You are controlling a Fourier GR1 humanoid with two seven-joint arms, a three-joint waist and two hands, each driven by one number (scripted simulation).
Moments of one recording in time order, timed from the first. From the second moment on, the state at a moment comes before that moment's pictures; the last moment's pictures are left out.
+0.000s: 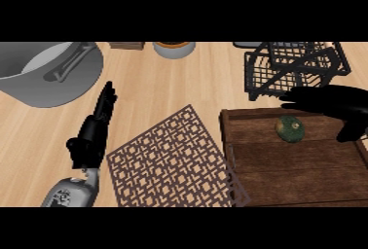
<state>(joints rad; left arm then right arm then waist) -0.16 0.15 -0.21 -1.56 -0.04 0.30 0.06 -0.60 -0.75 0.35 -0.93 0.90 0.20 -0.99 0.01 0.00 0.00</state>
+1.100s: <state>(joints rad) -0.17 0.10 -0.15 -1.53 -0.09 0.26 0.05 -0.58 -0.63 0.31 -0.85 1.00 0.18 -0.99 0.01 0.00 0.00</state>
